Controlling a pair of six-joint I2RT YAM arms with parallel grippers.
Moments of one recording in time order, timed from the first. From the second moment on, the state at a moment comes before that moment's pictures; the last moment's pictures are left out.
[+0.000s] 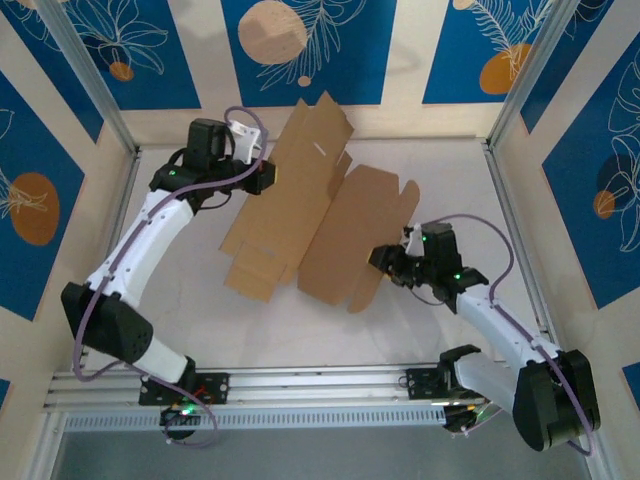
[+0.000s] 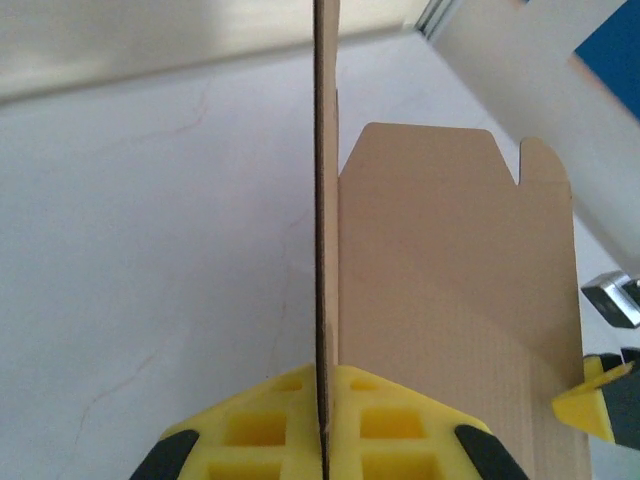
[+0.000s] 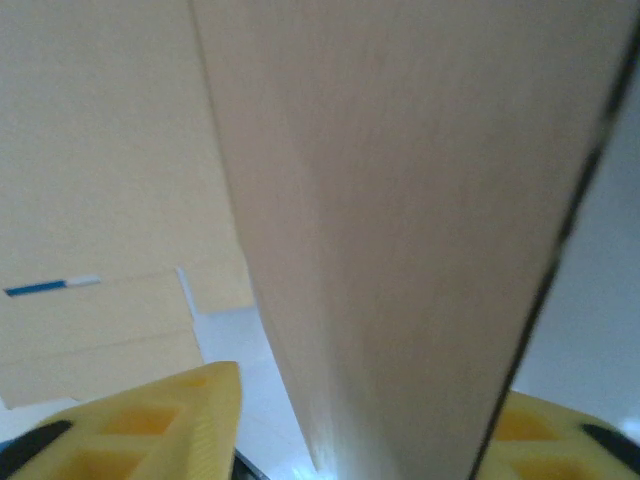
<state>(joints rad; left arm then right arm) -0.37 1.55 1.56 -0.68 0.42 -0.10 0.32 1.02 0.51 -0.24 -0.55 0.89</state>
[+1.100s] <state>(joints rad) -0.48 1.78 1.71 -0.85 0.21 0.15 0.44 1.67 0.83 0.07 -0.59 1.08</state>
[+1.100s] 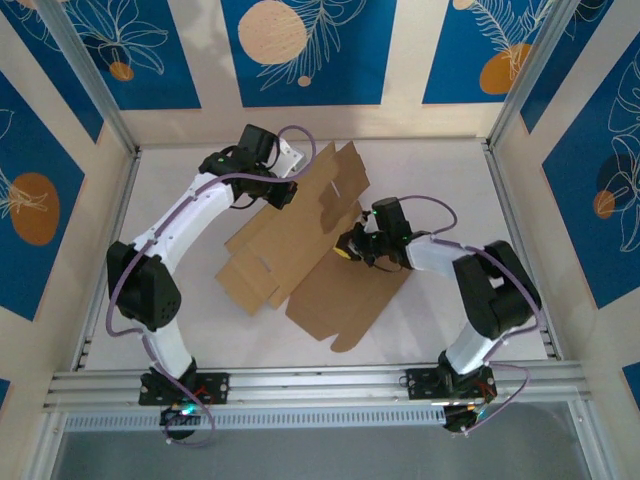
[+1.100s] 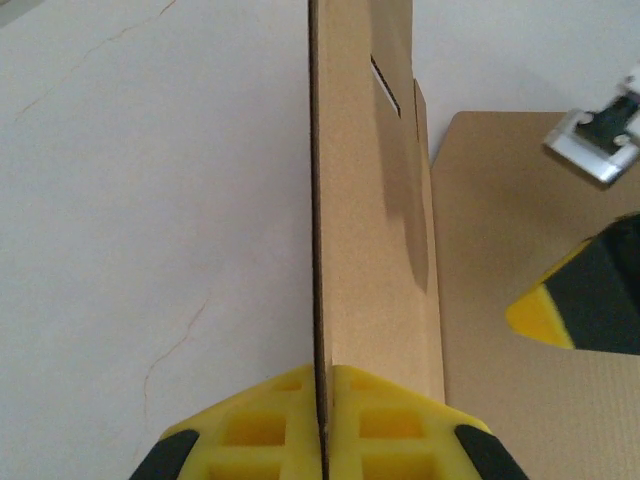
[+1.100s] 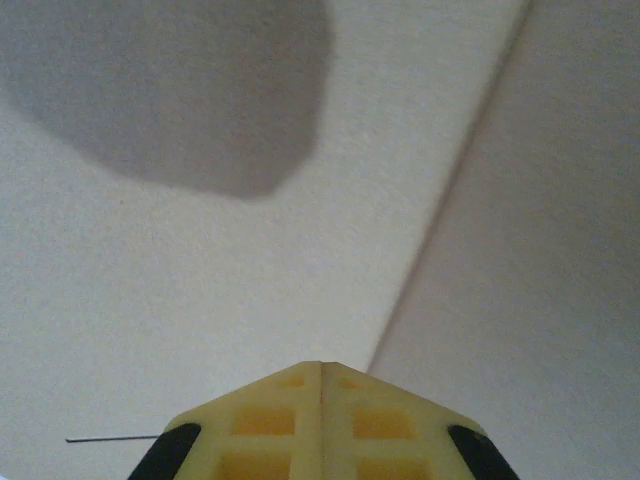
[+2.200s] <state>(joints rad) -0.44 1.82 1.66 -0.79 0.26 0.08 0.55 2.03 1.22 -0.14 -0.52 1.07</state>
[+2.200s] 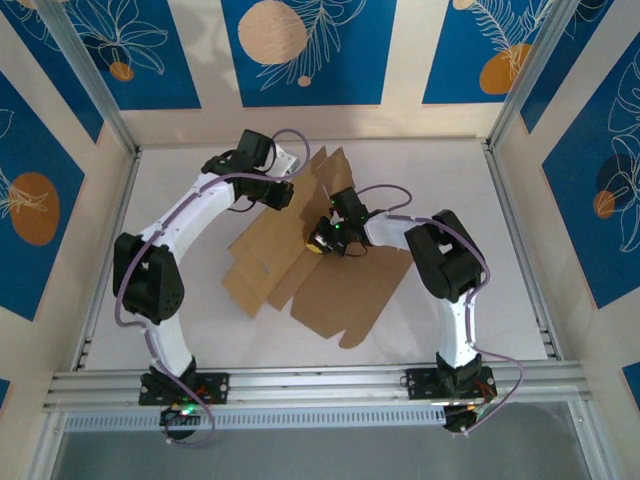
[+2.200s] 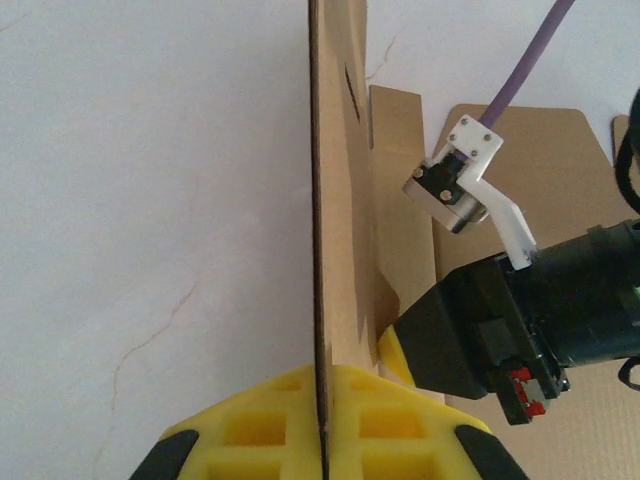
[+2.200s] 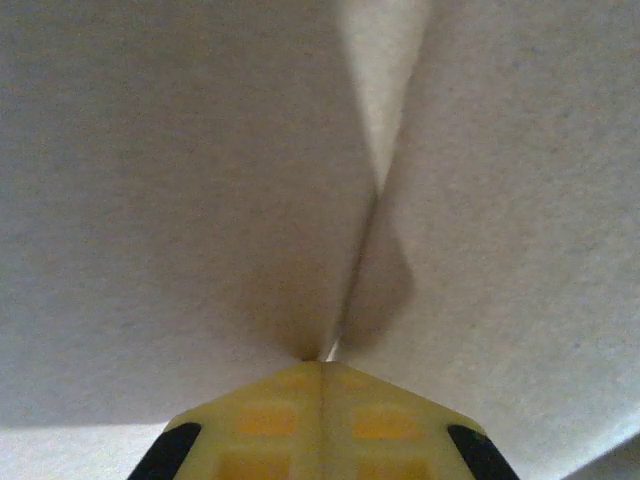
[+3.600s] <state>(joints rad) -0.62 1.83 1.64 -0.76 0.01 0.19 0.54 1.87 1.05 -0.26 -0.36 1.16</state>
